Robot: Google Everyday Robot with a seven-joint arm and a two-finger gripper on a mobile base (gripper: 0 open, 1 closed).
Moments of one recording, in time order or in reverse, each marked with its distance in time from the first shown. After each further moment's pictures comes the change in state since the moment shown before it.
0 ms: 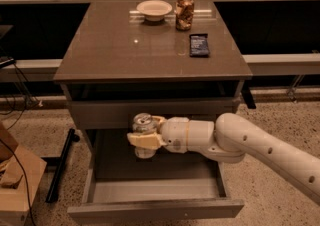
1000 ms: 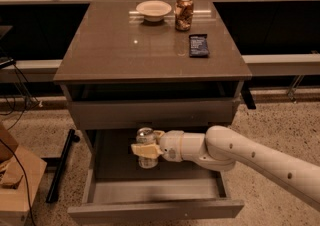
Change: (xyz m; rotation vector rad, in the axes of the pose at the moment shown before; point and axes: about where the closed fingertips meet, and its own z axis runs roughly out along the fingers) arm 0.083 -0.045 0.024 0.079 0.085 0.136
